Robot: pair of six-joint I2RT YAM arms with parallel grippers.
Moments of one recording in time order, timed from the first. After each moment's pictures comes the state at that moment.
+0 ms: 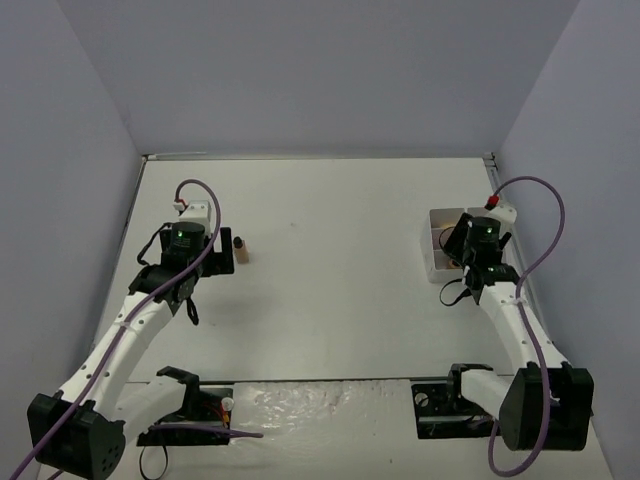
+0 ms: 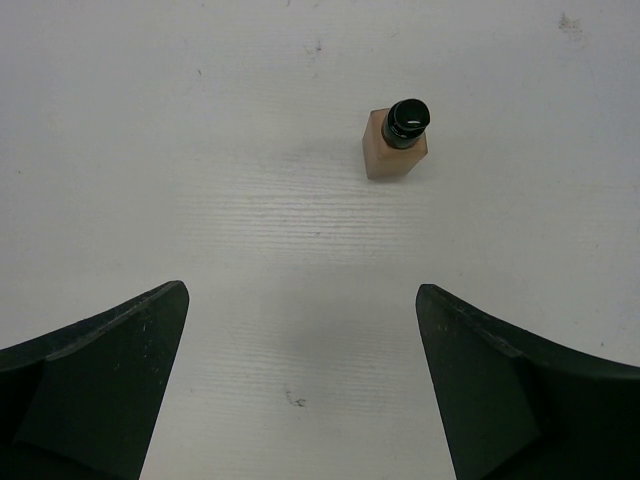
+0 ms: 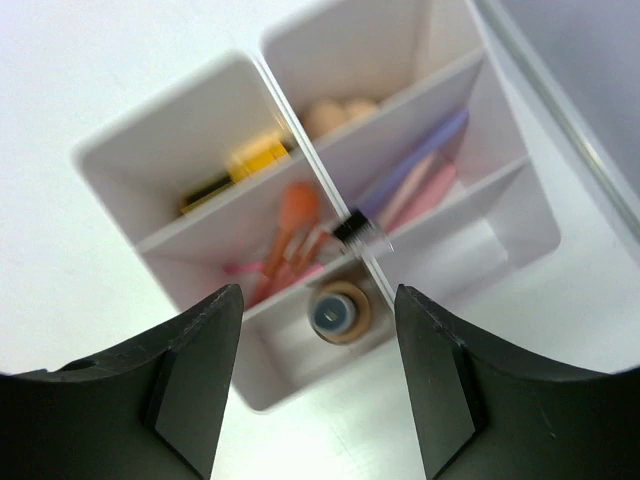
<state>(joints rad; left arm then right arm) -0.28 0.99 0.84 -0.54 -0.26 -0.20 -0.02 1.07 0.66 -0.15 0.30 0.35</state>
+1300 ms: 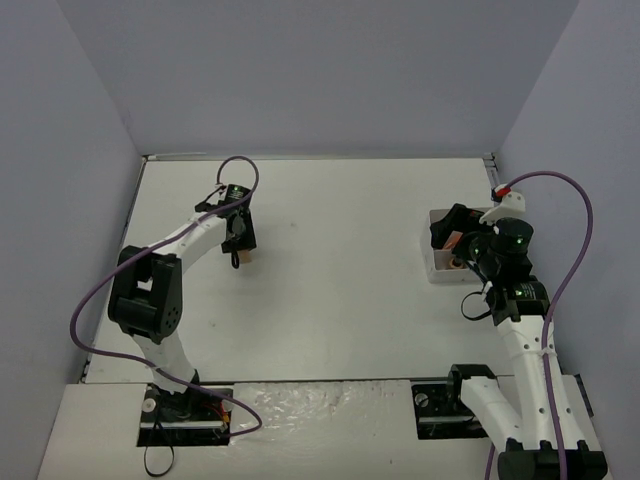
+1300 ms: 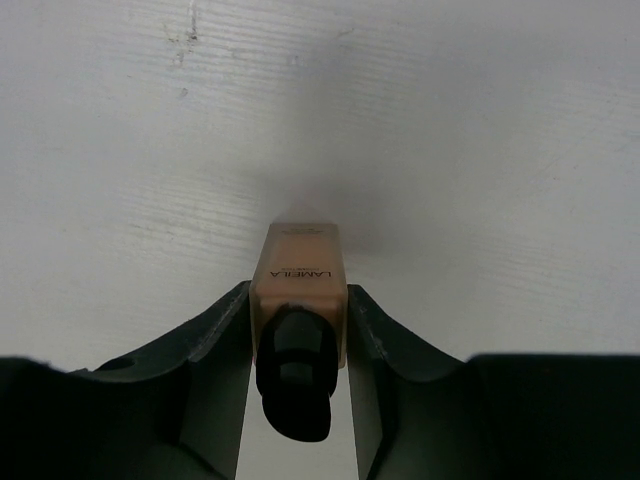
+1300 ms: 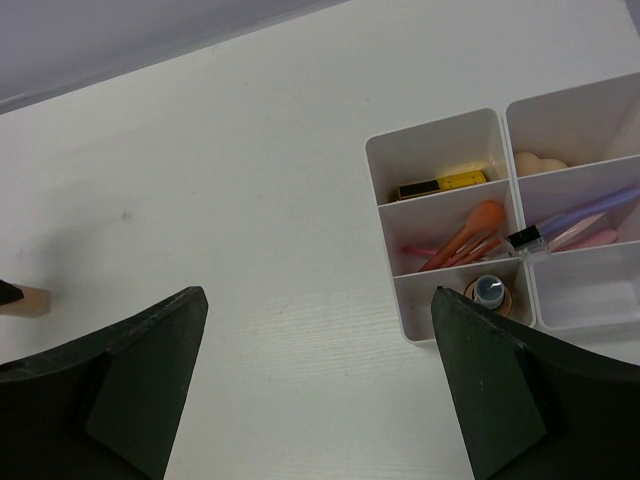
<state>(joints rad) -0.31 1.77 1.26 -0.58 -0.18 -0.46 -0.01 0.81 0.83 -0.39 -0.11 0.31</state>
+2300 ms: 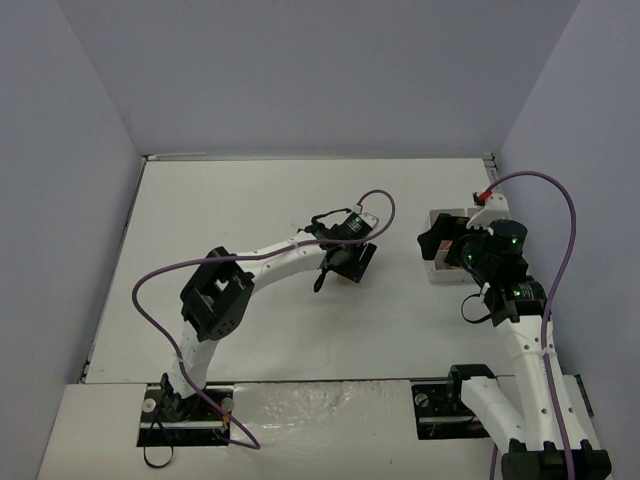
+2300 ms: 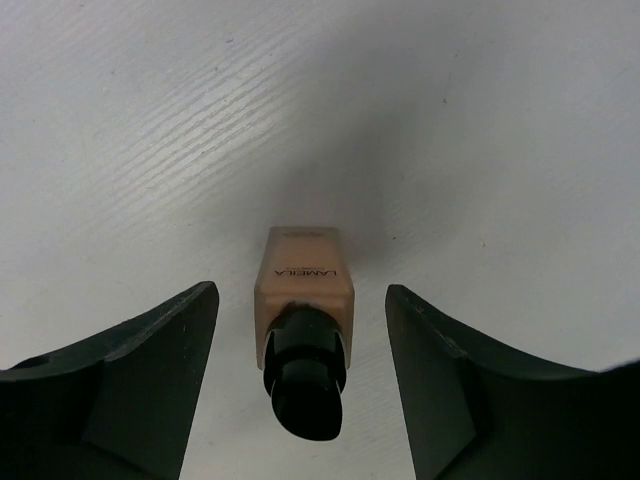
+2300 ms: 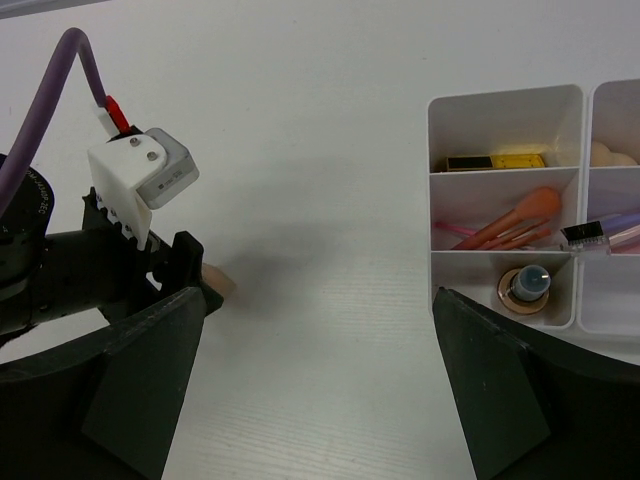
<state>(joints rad) -0.88 2.05 1.63 -0.60 -0.10 -0.31 0.02 0.81 0.83 -0.44 -0.23 0.21</state>
